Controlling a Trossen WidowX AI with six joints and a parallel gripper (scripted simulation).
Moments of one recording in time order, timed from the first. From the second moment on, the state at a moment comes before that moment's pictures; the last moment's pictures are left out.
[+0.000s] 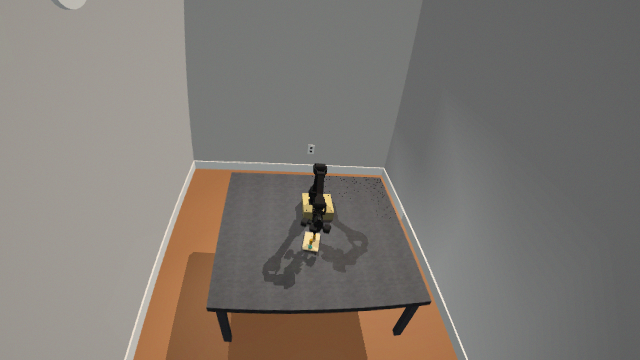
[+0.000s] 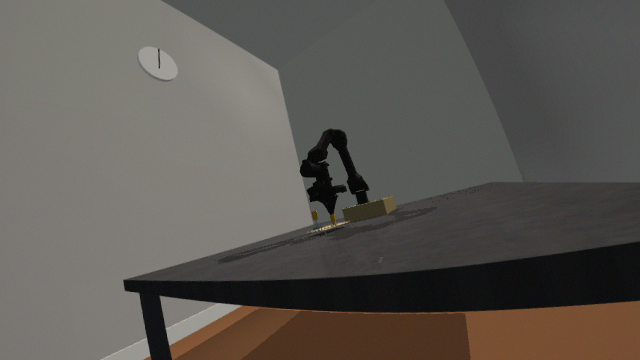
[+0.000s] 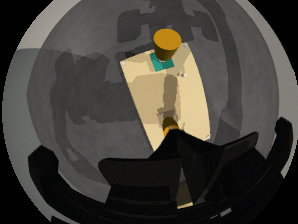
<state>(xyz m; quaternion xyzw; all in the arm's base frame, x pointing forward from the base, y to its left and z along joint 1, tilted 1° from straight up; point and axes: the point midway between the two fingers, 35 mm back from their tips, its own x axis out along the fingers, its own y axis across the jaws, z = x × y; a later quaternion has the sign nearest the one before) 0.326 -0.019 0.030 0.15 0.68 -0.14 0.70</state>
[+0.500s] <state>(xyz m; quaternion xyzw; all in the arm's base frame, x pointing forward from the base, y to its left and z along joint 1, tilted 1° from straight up) 0.326 -0.019 0.030 0.15 0.68 -0.14 0.70</state>
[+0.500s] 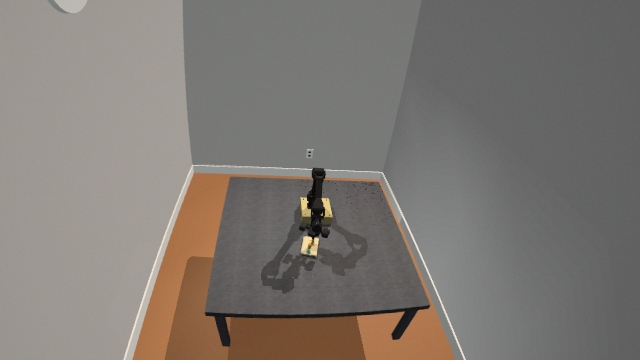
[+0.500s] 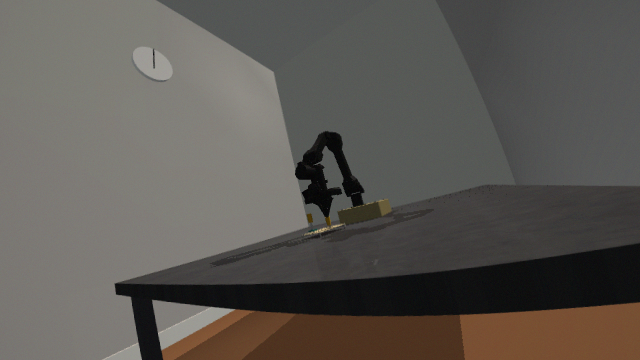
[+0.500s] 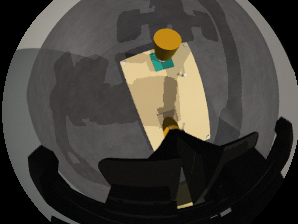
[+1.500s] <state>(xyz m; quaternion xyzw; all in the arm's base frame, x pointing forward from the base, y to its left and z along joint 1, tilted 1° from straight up) 0.334 -0.022 0.051 0.14 0.67 -0.13 0.72</state>
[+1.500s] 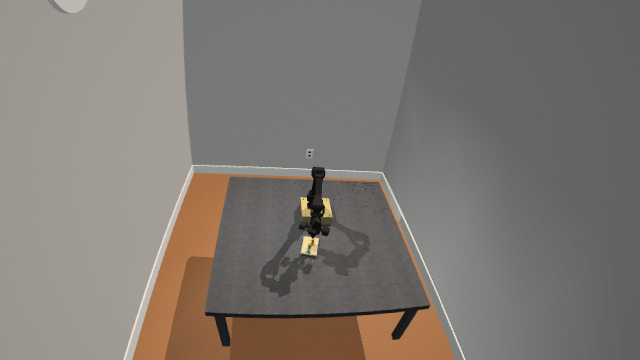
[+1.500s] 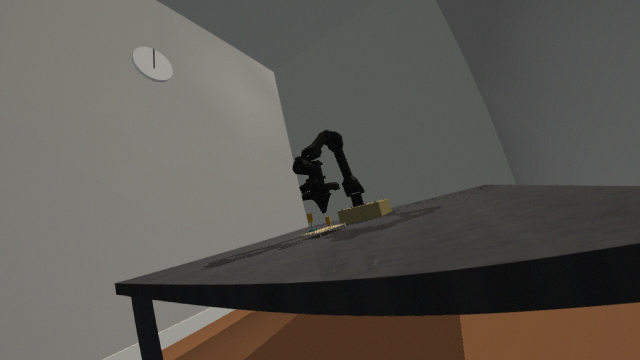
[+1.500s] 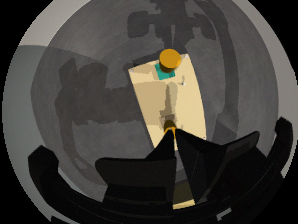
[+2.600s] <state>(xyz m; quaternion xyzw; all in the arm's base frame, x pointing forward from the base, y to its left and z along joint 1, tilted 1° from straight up) 0.361 -0.032 0.074 -0.26 0.64 0.25 0.68</state>
